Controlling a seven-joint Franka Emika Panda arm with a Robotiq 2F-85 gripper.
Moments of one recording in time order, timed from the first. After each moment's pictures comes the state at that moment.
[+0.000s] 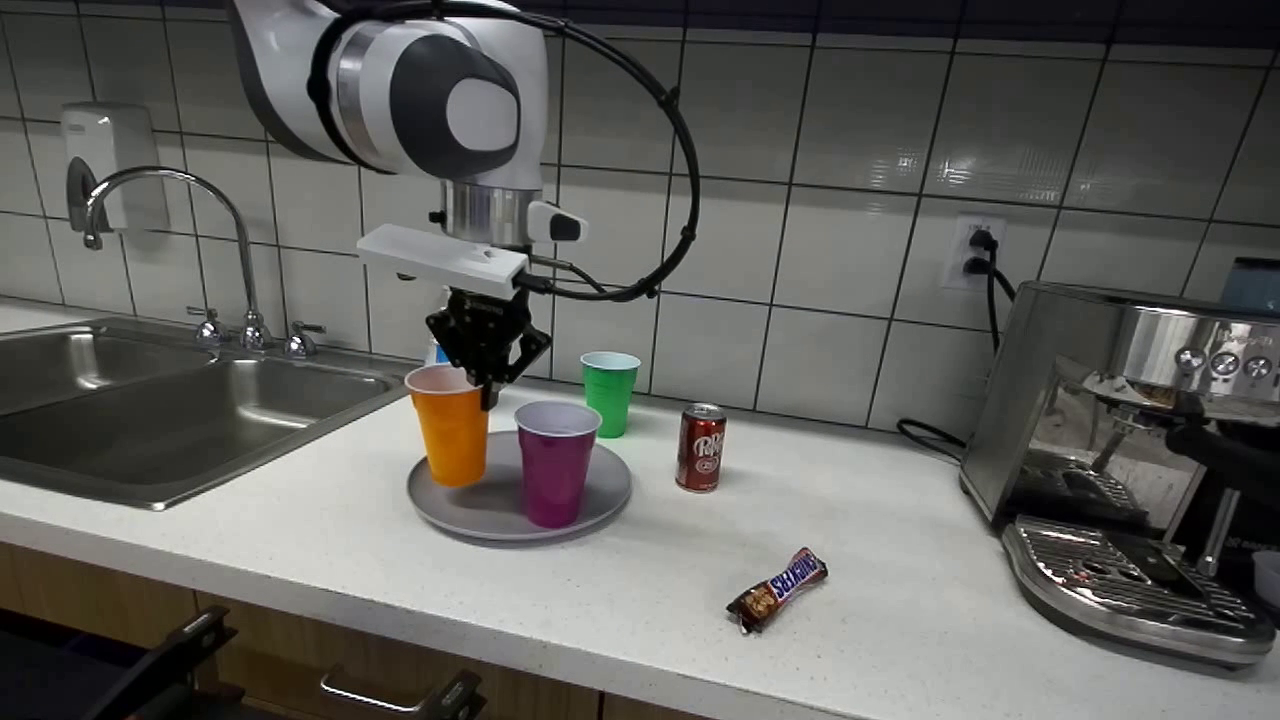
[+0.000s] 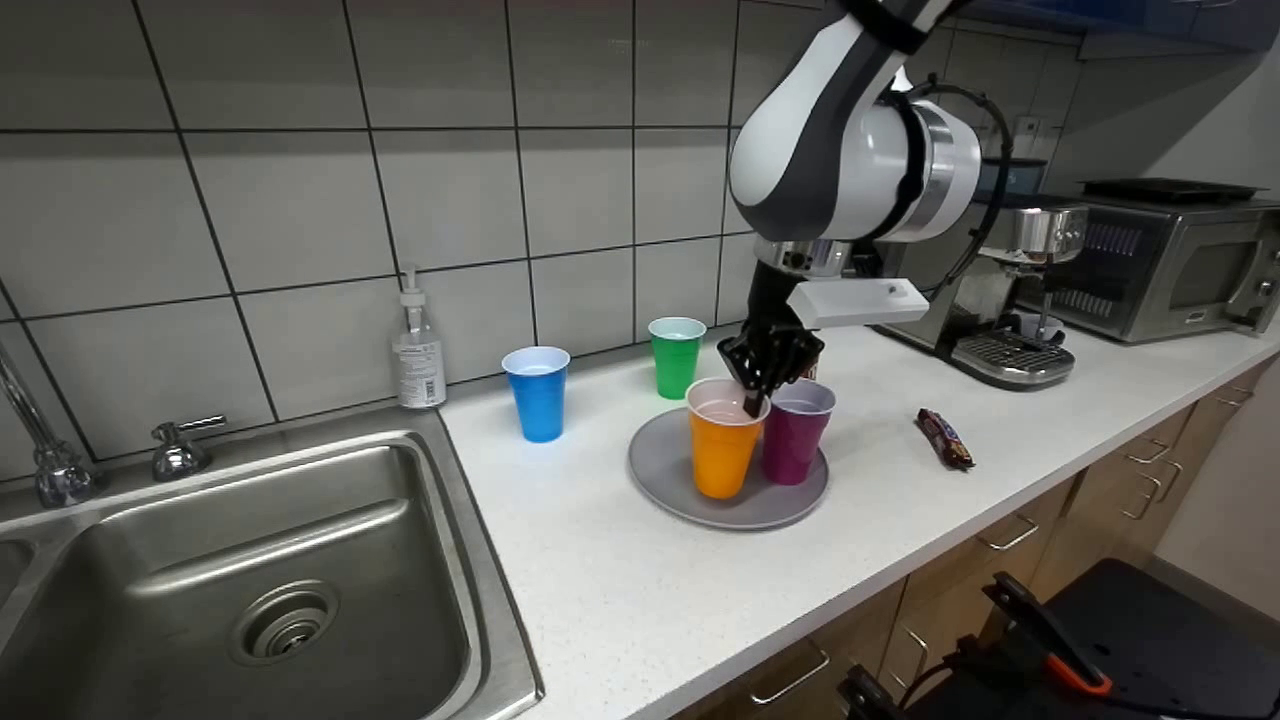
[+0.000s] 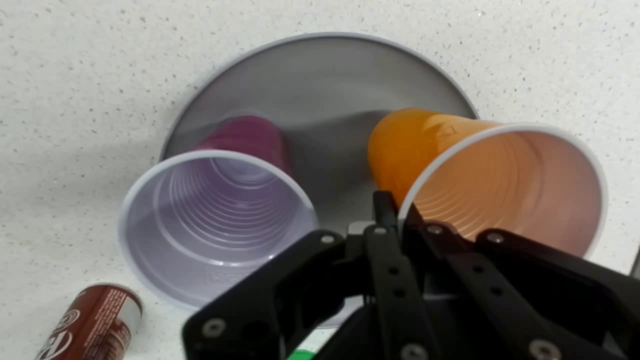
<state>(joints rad) 0.01 -0.02 -0.04 -2.63 0.18 2.73 -0.20</state>
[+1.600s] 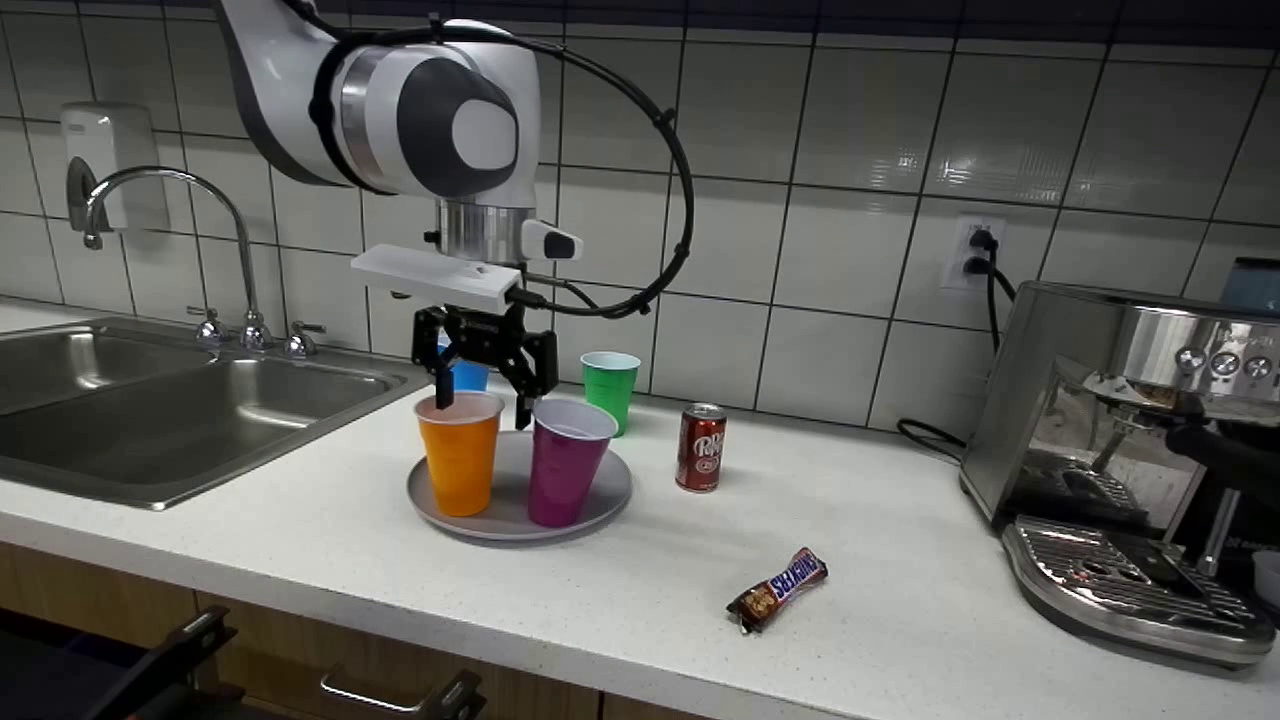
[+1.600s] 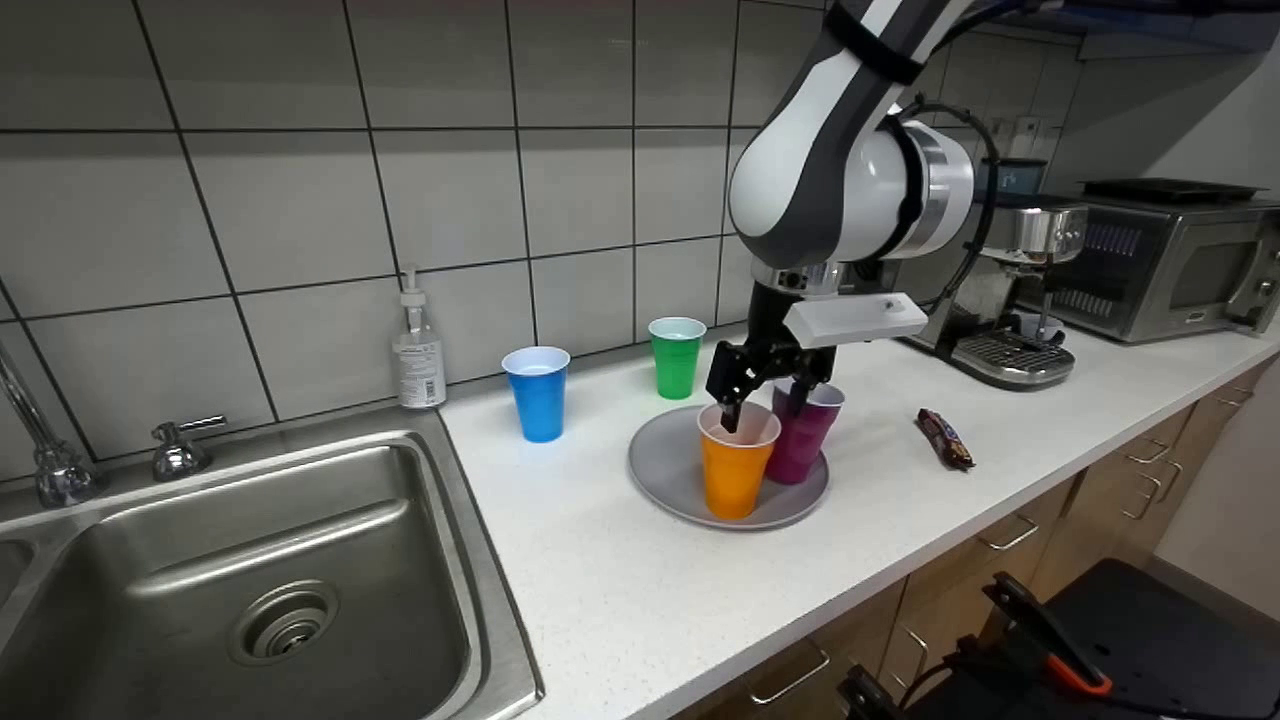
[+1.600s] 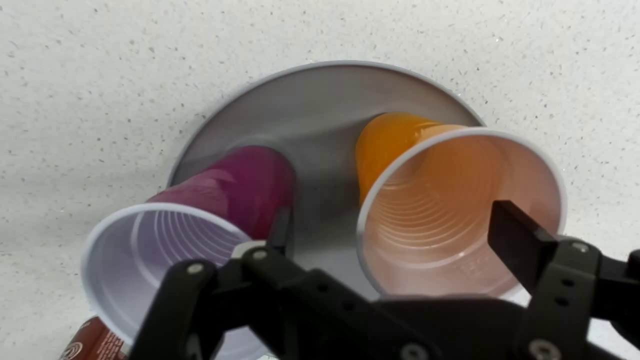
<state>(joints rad) 0.01 0.02 -0.04 -2.63 0.11 2.73 -0.12</state>
